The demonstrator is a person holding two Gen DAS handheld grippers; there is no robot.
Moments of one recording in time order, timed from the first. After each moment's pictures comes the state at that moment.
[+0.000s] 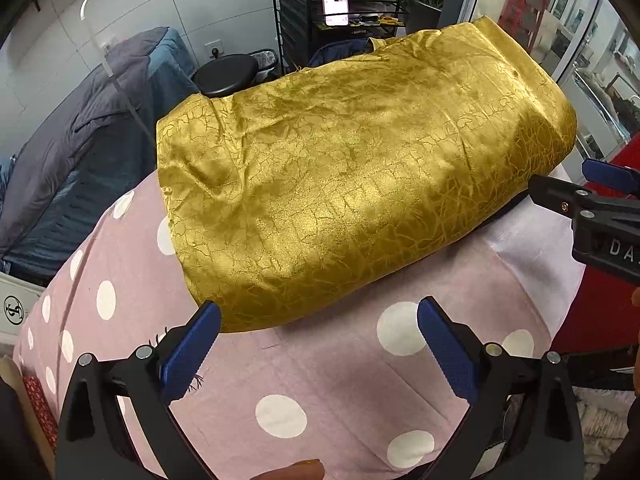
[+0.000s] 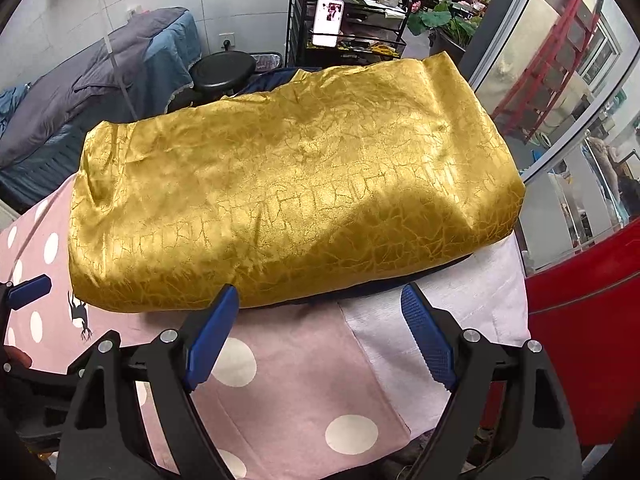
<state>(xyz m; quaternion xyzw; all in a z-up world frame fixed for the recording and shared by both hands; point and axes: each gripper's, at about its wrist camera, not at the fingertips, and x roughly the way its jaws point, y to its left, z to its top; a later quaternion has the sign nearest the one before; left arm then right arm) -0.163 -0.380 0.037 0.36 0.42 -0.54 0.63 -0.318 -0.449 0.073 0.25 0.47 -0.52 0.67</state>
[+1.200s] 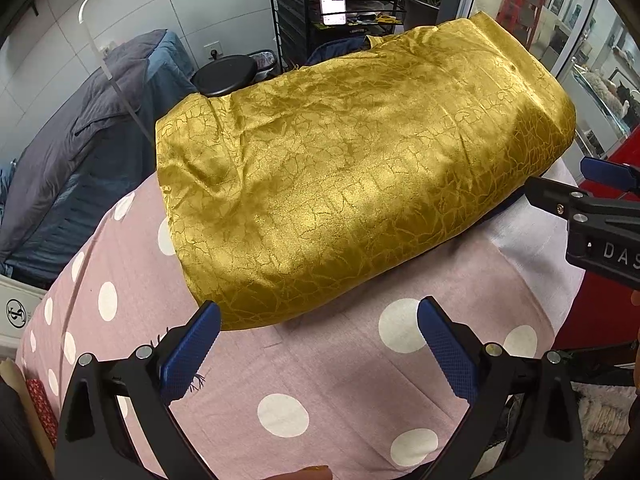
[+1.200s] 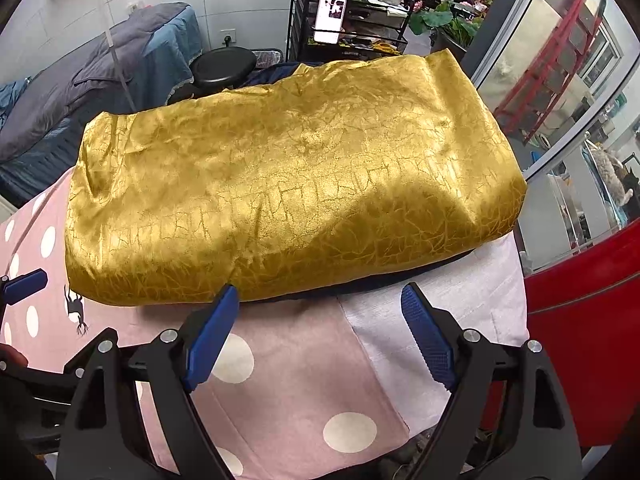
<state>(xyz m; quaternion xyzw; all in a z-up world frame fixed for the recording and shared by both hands) -0.165 -0.377 0.035 0.37 0.42 -0.54 0.63 -0.317 -0.448 0.068 0.25 0.48 -0.52 0.67</state>
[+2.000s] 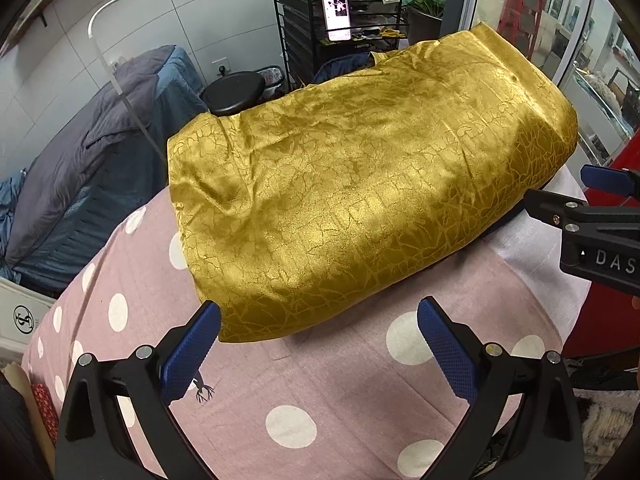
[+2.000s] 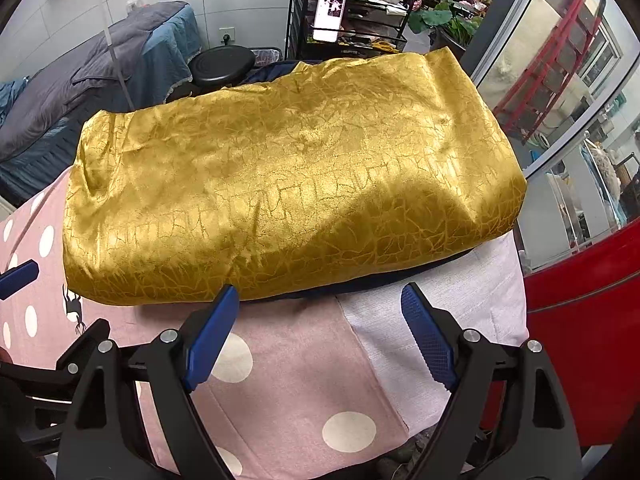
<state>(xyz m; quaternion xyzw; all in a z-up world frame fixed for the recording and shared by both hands) -0.169 -0.376 0.043 0.36 0.39 -0.54 0.65 -0.319 -0.448 0.066 0.25 0.48 -0.52 0.67</state>
